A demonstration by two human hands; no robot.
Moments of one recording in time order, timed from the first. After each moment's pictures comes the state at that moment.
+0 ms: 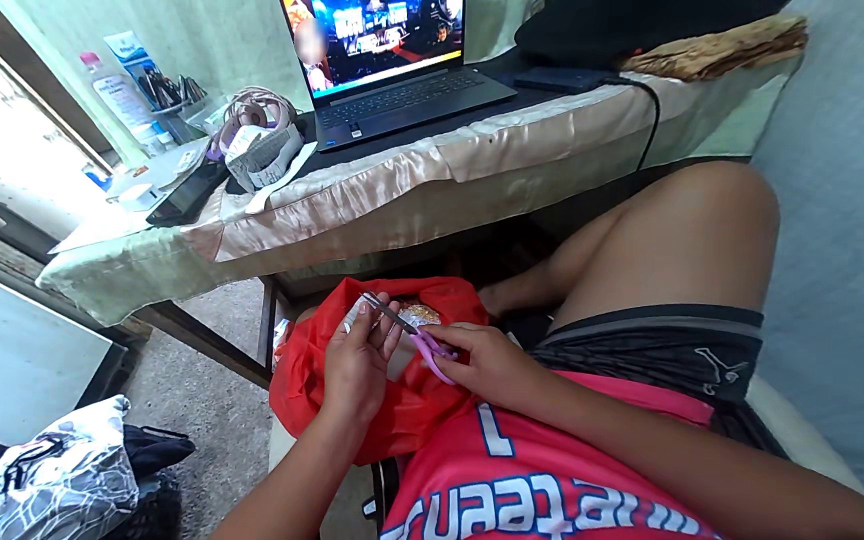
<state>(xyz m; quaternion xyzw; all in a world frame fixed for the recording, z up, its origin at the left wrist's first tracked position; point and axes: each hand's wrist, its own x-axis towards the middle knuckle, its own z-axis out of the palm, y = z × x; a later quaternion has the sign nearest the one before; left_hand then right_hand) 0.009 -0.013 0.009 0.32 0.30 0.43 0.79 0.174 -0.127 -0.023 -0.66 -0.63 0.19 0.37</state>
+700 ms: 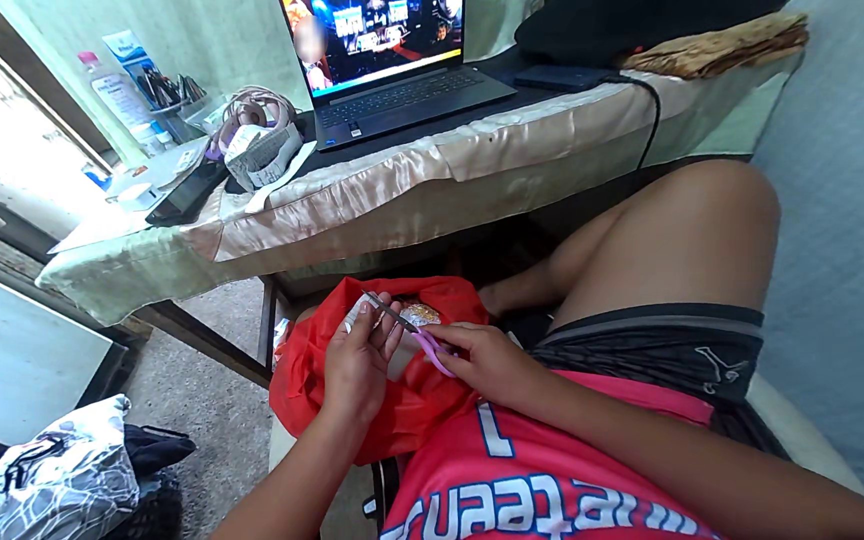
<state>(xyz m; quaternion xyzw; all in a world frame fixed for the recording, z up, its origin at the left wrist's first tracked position) 0.009 -0.014 0.010 0.32 0.30 0.42 0.79 0.174 -0.127 -0.026 -0.66 -0.63 0.19 0.37</state>
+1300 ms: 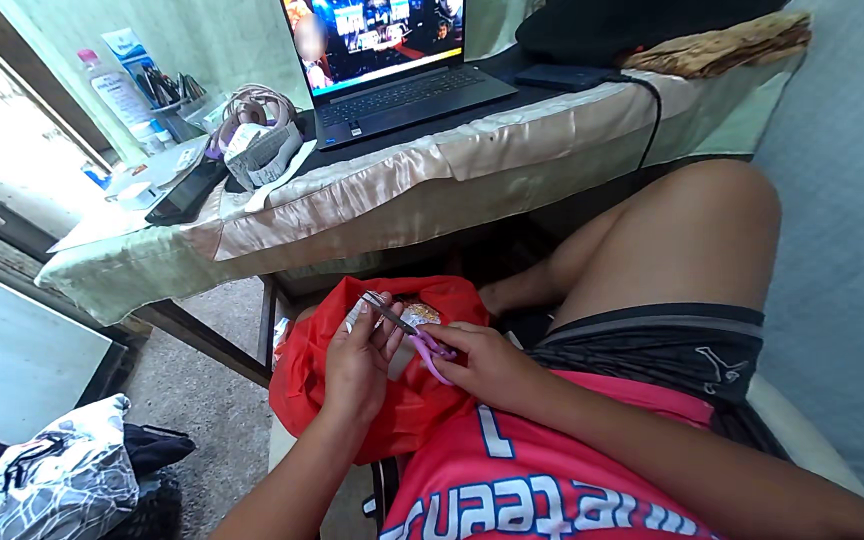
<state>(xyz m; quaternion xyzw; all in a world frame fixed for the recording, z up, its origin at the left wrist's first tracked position) 0.009 -0.015 0.010 0.33 0.30 0.42 0.79 0.171 -0.127 -0.025 -0.67 -0.63 0.17 0.35</state>
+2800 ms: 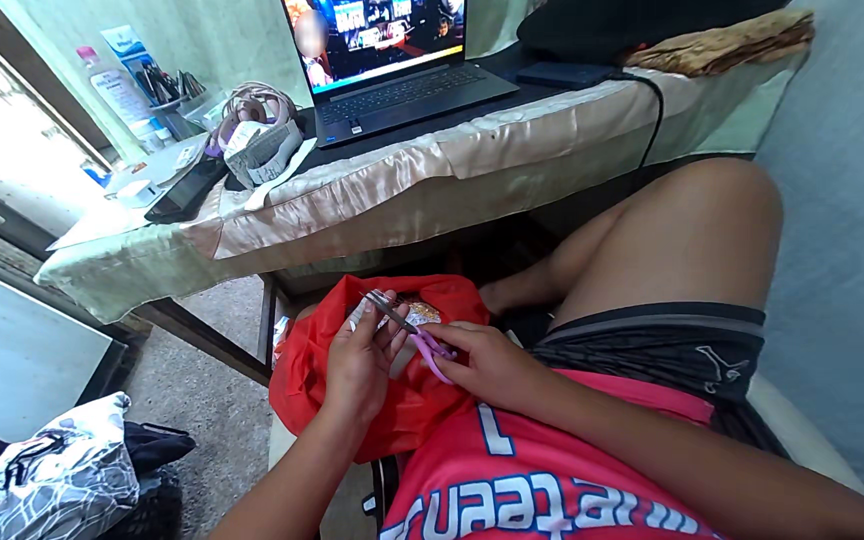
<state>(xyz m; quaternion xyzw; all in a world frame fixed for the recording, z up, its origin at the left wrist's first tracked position) 0.009 -0.015 0.010 0.35 0.29 0.40 0.80 0.173 -0.128 -0.025 -0.66 -0.64 0.17 0.35</state>
